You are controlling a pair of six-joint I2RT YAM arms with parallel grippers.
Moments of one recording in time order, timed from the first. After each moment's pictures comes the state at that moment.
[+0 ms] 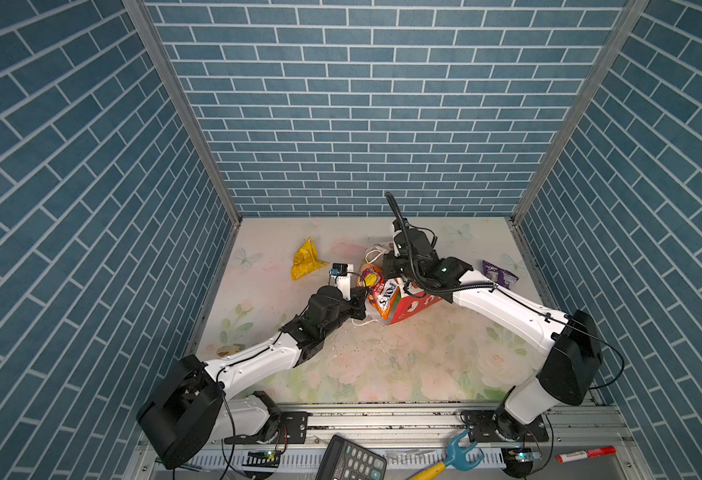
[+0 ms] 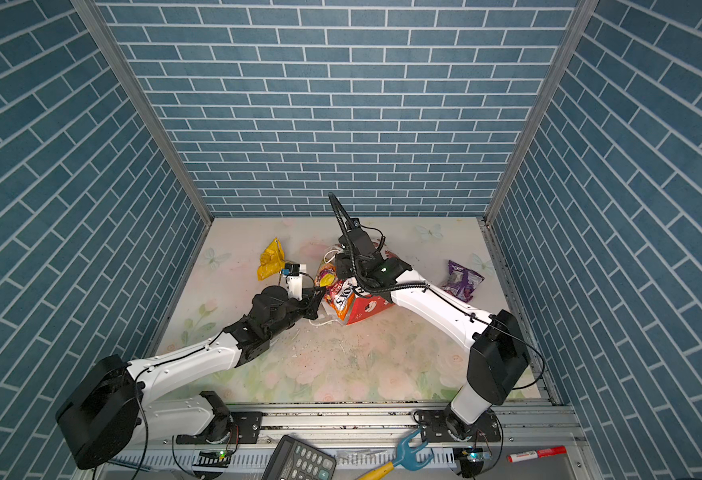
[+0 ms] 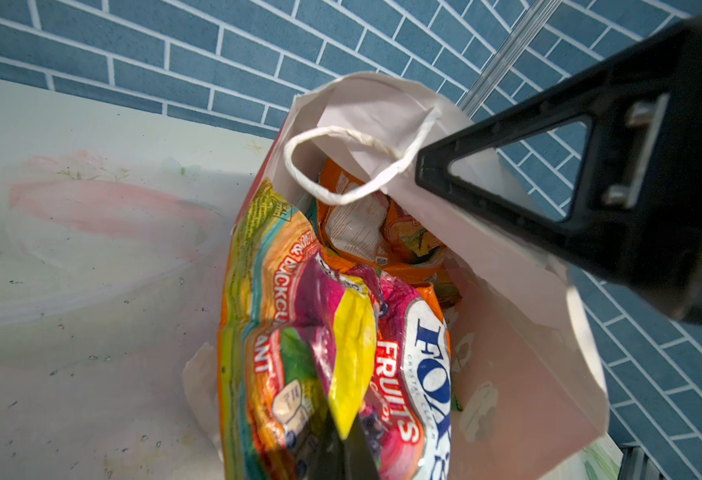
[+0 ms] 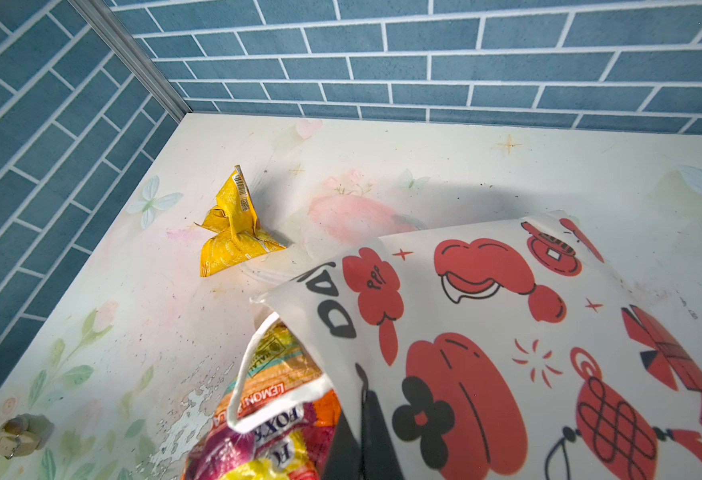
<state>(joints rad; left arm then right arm) -0.72 1.24 0.56 0.36 -0.02 -0.55 0.83 1.60 1.39 -0.41 0.22 0.43</state>
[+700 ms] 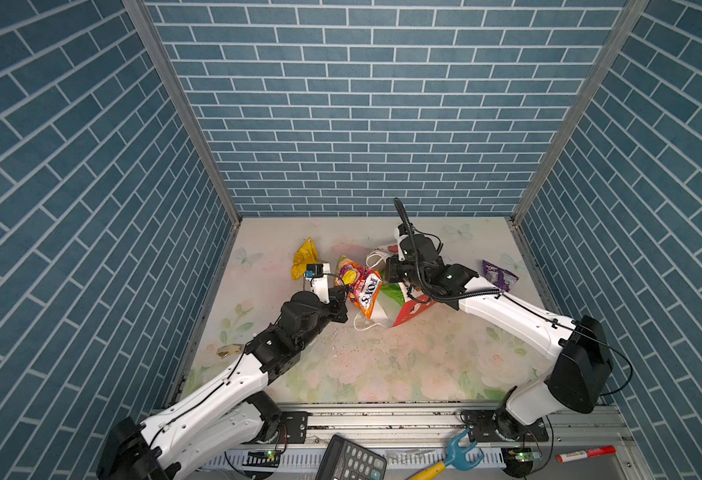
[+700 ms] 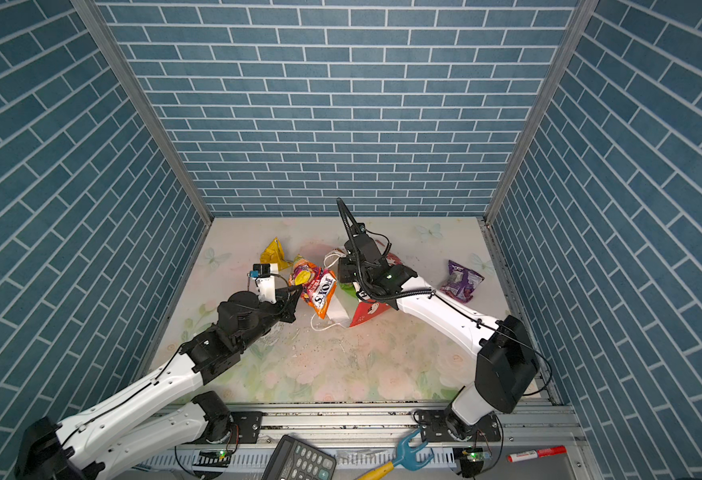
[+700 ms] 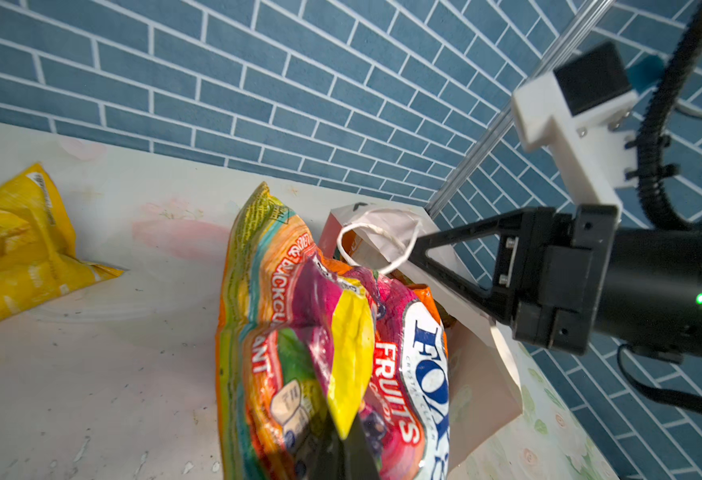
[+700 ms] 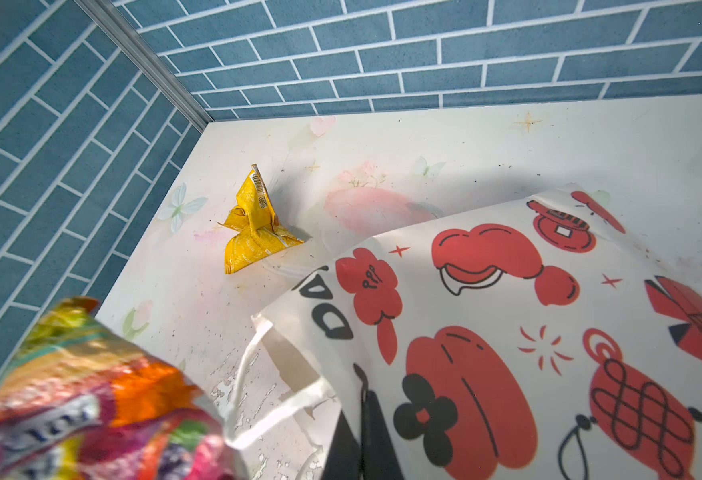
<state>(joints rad) -0.72 0.84 0.61 -0.02 -0.16 -0.55 0.82 1.54 1.29 -0.34 0.17 0.50</state>
